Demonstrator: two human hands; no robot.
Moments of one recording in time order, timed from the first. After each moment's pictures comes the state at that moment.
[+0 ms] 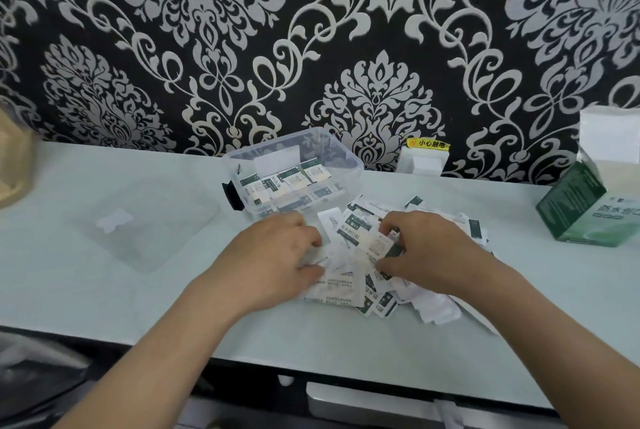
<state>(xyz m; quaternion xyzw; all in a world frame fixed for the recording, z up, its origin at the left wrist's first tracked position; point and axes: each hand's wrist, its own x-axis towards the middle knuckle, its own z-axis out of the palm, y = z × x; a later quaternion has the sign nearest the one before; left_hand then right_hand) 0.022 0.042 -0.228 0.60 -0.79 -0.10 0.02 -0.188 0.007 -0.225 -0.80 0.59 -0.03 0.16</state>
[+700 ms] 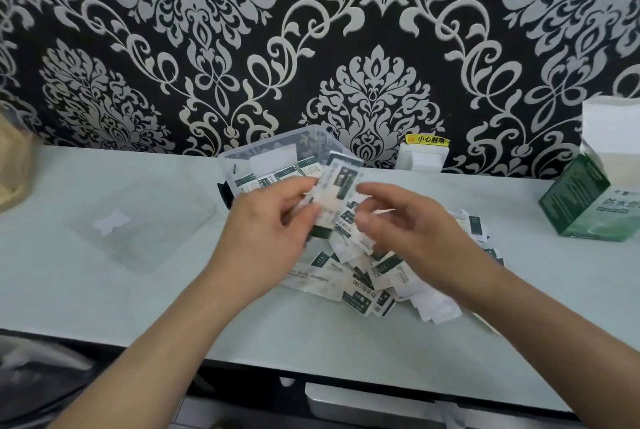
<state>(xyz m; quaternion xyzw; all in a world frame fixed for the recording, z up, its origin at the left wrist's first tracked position) 0.009 0.050 -0.214 0.56 -0.67 -0.21 0.43 -0.187 0.020 -0.221 -0.70 0.44 -0.34 0.45</state>
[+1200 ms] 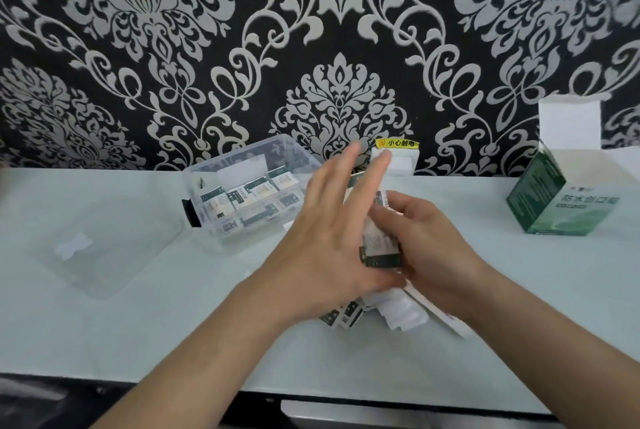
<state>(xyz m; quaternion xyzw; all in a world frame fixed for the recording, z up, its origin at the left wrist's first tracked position) -0.069 0.035 -0.209 0.49 -0.82 -0.17 0.23 -0.211 0.018 -0.217 -0.47 0.42 -0.43 0.65</state>
